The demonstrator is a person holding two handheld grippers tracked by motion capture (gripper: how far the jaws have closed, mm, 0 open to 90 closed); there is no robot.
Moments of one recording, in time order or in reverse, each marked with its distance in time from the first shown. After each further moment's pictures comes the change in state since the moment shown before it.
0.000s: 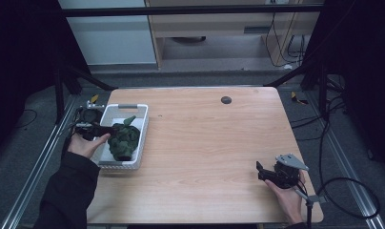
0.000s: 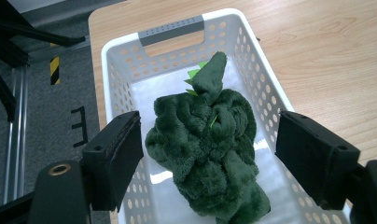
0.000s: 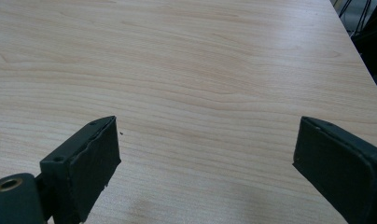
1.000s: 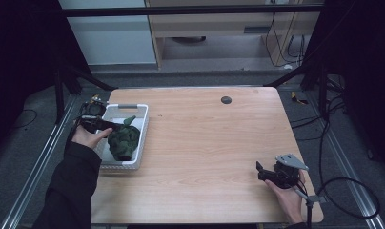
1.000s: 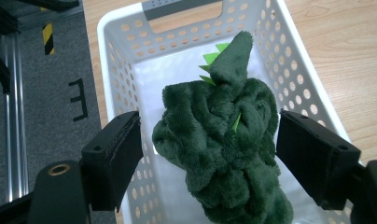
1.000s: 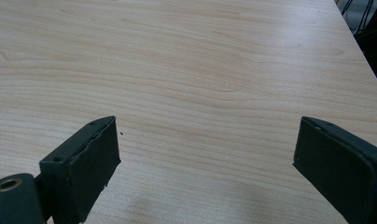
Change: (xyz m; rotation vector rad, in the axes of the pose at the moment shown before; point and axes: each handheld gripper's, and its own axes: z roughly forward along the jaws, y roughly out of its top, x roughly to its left) left arm 0.014 0.013 0.033 0.144 -0.001 -0.028; right arm 0.000 -0.001 0.001 0.007 0.004 0.000
